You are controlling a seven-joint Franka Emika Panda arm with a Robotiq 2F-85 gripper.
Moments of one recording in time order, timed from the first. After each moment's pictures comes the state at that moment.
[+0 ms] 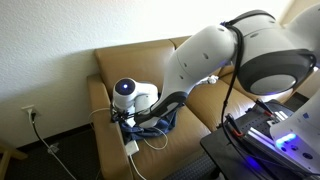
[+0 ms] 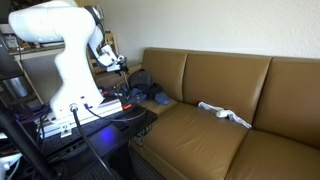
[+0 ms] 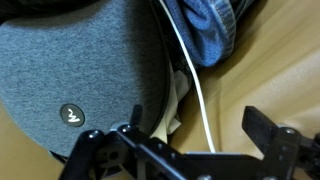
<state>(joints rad) 1.08 1.25 -0.30 -1.32 -0.23 2.83 0.70</state>
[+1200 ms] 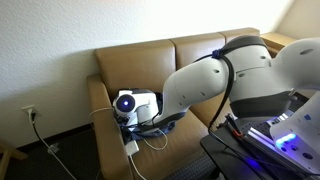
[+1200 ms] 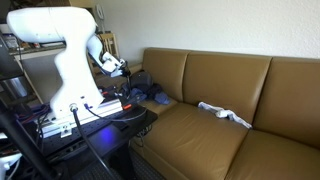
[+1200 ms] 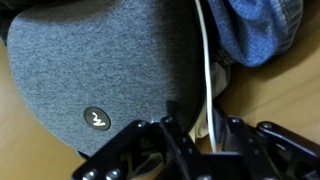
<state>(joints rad) 1.20 1.46 -0.52 -1.15 -0.21 2.81 0.91</state>
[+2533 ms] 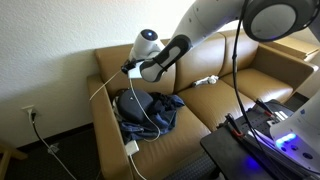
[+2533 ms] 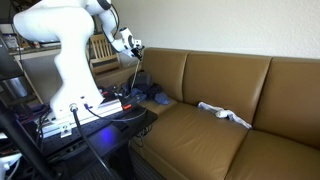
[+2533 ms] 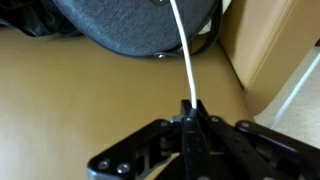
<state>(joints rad) 0.77 0.99 -0.22 -1.50 -0.04 3.02 0.82</state>
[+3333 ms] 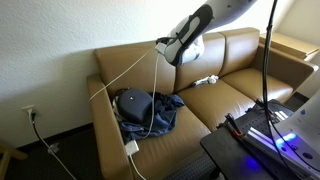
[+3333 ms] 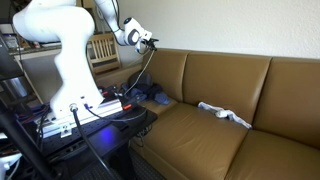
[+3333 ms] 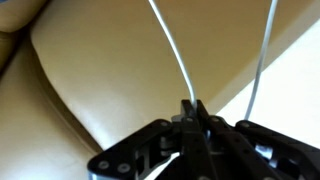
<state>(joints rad) 0.82 0.68 -0.40 -2.05 0.49 3.46 0.88</state>
